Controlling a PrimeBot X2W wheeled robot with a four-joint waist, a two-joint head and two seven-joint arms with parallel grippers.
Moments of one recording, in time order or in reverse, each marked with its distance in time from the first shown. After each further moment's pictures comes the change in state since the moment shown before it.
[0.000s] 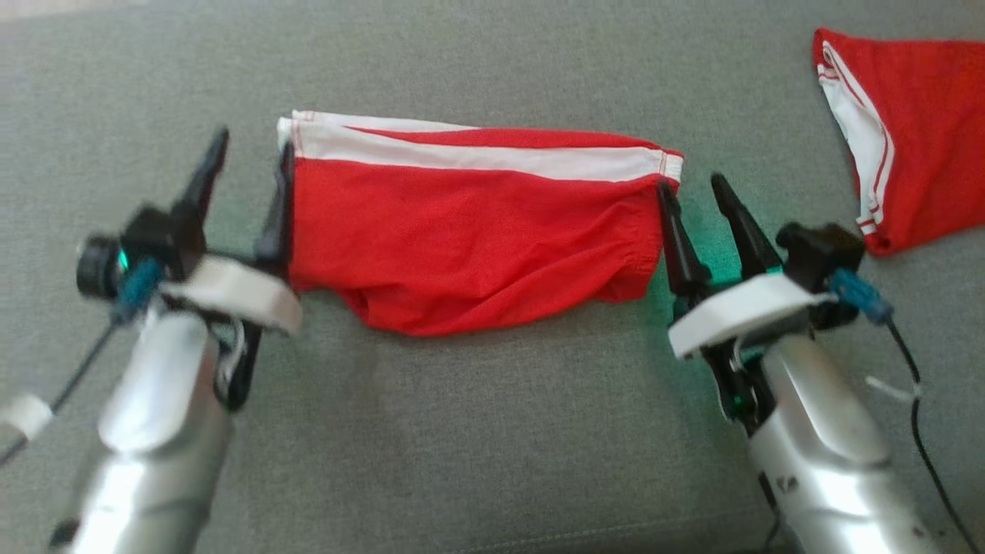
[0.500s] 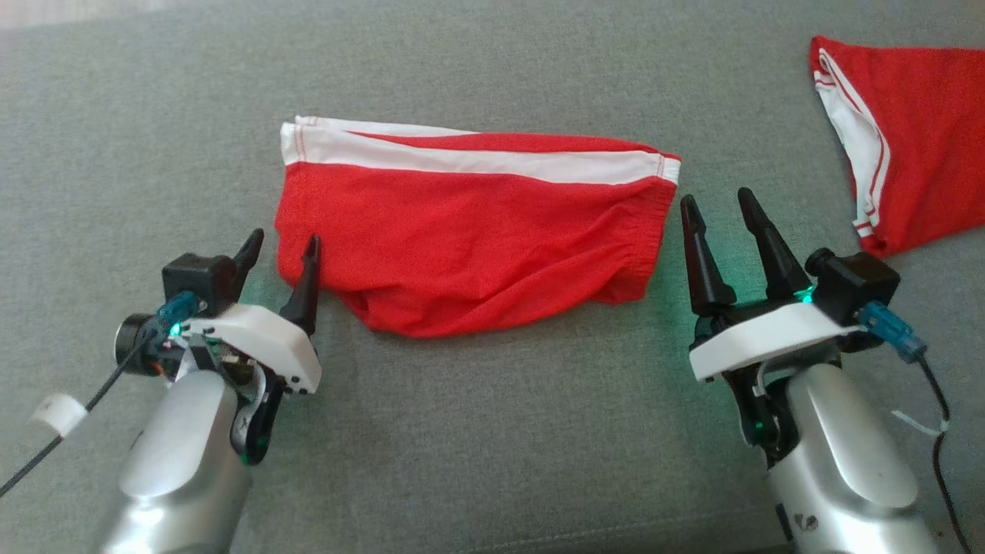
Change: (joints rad) left arm 0.135 -0.022 -0.007 -0.011 -0.077 0.027 0.220; right arm 0.150 0.000 -0.080 -0.213 -0.067 0.000 0.046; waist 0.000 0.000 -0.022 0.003
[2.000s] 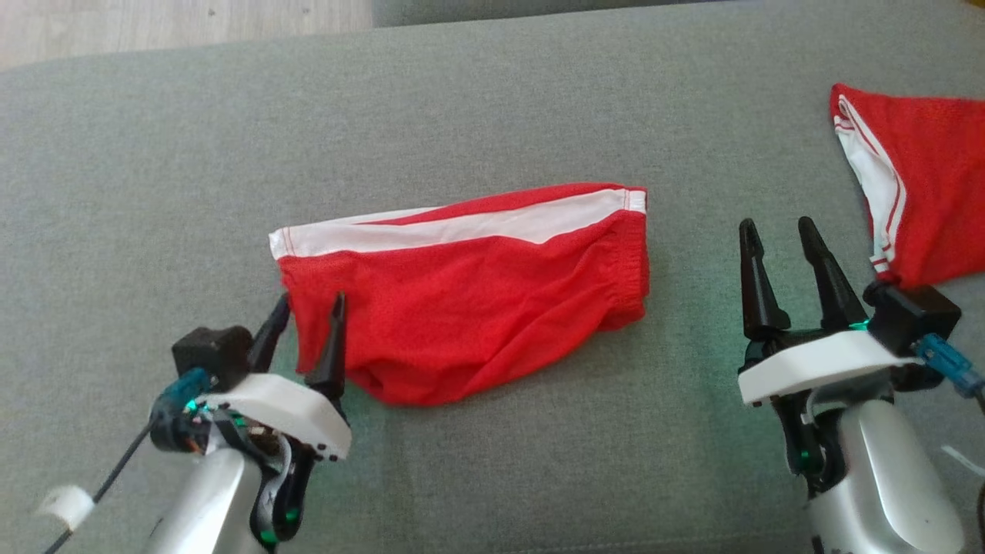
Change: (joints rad) left arm 0.252 -0.006 -0.003 -0.322 -0.132 0.073 0.095; right arm 0.126 0.003 -0.133 -0.147 -0.034 0.000 0.082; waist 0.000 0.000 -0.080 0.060
